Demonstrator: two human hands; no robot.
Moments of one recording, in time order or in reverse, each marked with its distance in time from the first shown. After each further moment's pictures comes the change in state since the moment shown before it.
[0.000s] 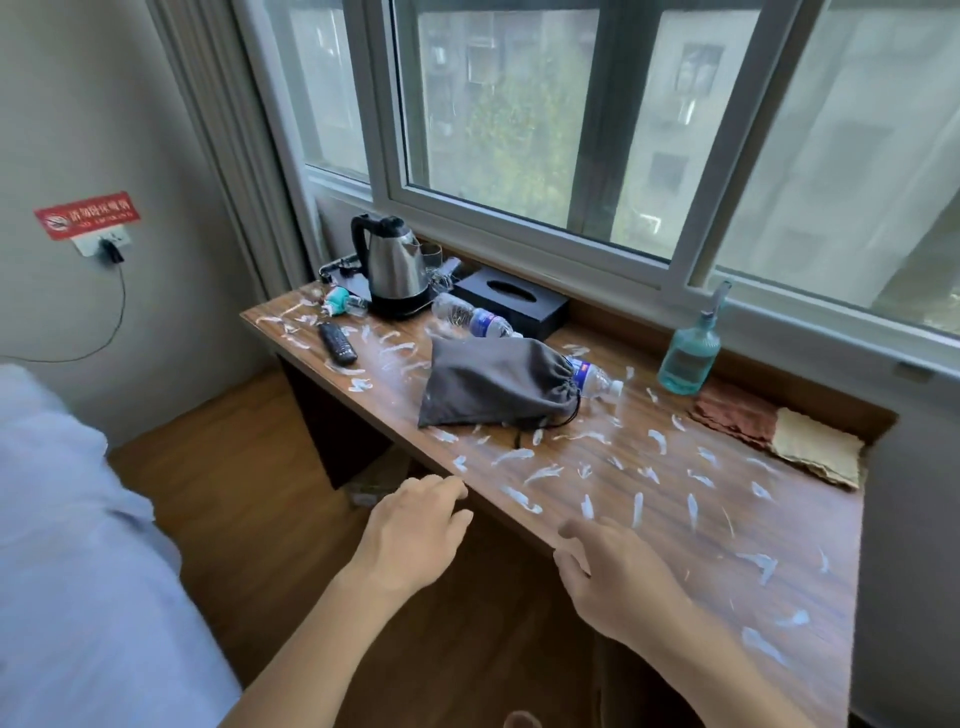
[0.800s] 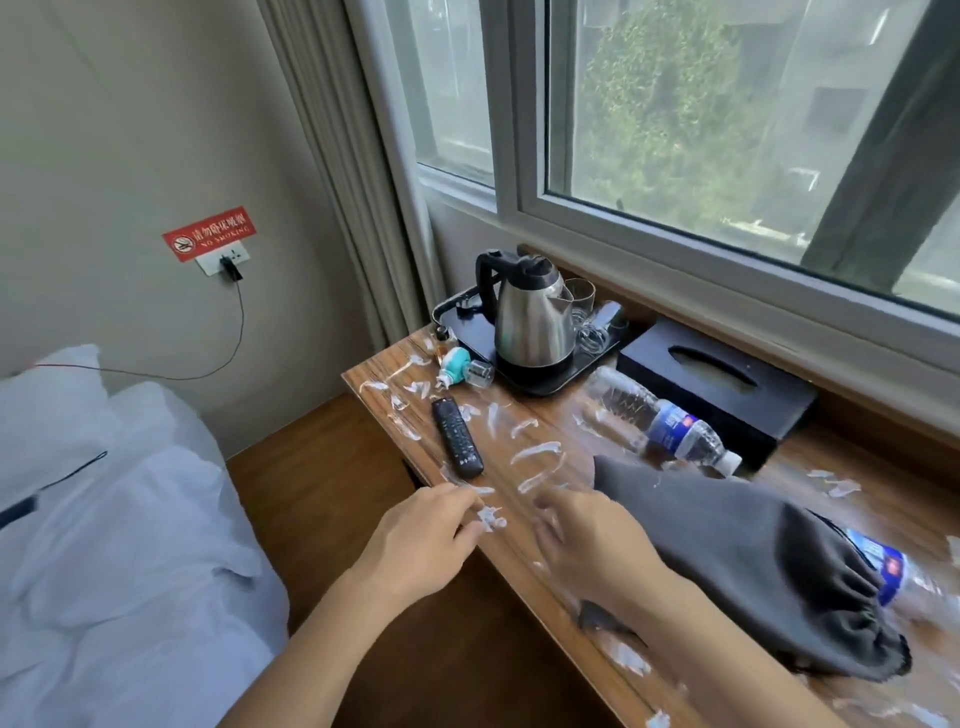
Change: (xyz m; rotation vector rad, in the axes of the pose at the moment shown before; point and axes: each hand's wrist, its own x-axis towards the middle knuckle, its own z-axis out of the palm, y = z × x) left_hand 0.237 -0.235 -0.070 -0.020 -0.102 -0.165; right_hand 0.376 -0.163 0.043 0.089 -0.051 -0.335
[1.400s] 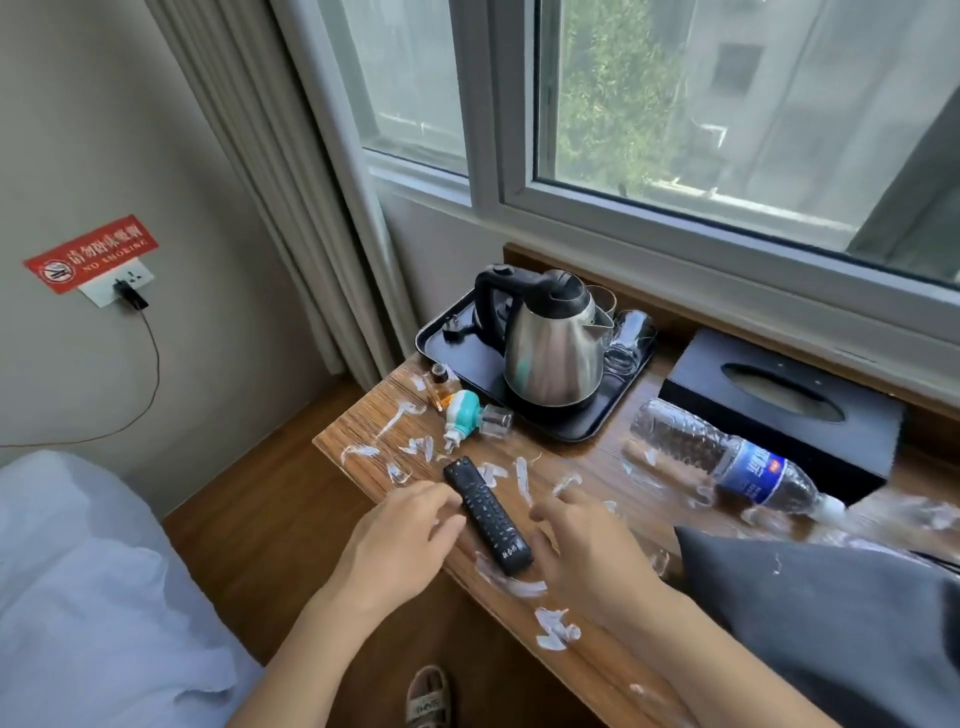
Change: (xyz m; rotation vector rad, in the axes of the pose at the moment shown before) left_hand 0.139 -0.126 -0.036 -0.080 -0.020 0.070; right_hand 0.145 -0.027 0.049 -0.001 0.037 0.169
